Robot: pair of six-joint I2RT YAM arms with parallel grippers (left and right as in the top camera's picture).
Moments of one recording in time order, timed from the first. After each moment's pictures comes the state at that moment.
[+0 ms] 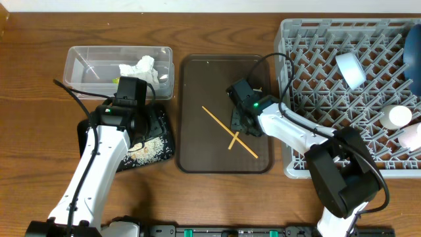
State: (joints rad) left arm -0.11 1.37 1.01 -0.95 -0.01 -0.51; right arm 0.59 1.92 1.18 -0.56 0.07 0.73
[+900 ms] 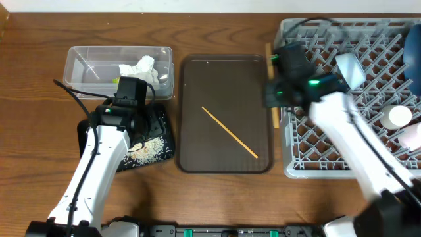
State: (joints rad) left arm -0.11 1.37 1.01 -0.95 -0.01 -0.51; right arm 0.34 1.60 1.38 -0.90 0.02 0.31
